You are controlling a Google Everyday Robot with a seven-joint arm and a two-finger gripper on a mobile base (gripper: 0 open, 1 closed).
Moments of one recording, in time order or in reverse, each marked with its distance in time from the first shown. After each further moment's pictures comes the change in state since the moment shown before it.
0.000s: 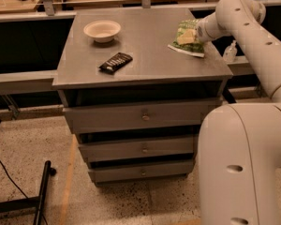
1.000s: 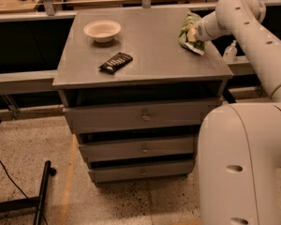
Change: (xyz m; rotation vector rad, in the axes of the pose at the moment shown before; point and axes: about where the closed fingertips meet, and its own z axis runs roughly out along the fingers) arm -0.003 0.000 -0.003 0.000 -0.003 0.001
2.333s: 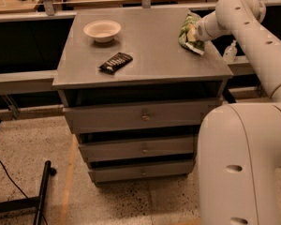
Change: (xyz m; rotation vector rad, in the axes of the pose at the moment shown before) arm -0.001 0.000 0.000 0.000 0.000 -0.001
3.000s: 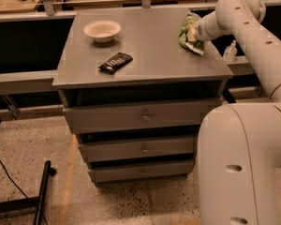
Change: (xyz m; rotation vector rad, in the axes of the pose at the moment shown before) arm -0.001 0.000 0.000 0.000 0.000 0.000
